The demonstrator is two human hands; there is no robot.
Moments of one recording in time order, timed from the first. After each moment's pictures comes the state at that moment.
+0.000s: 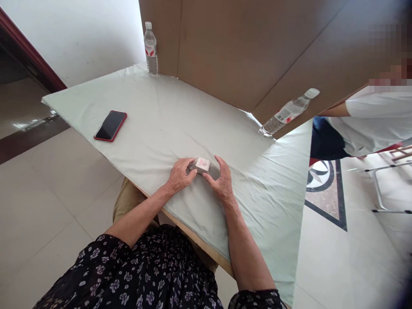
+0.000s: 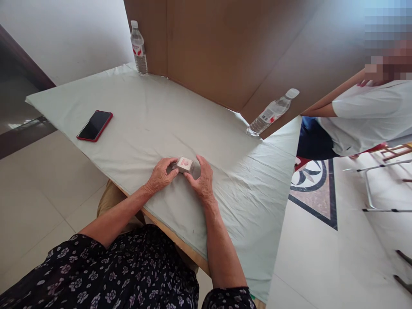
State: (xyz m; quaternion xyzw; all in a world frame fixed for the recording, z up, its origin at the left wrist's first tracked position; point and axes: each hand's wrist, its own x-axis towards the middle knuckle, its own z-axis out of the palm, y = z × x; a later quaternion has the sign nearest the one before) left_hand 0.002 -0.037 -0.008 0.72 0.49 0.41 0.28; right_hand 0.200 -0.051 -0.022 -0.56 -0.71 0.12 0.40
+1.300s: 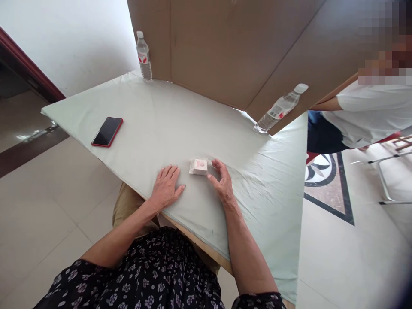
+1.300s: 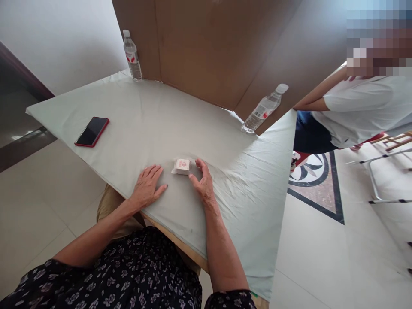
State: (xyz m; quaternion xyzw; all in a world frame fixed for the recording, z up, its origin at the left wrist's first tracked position) left_hand -0.033 -0.084 -0.011 0.82 0.54 0.19 0.07; right_hand 0.210 -0.061 -0.025 -0.54 -0.60 0.32 0.50
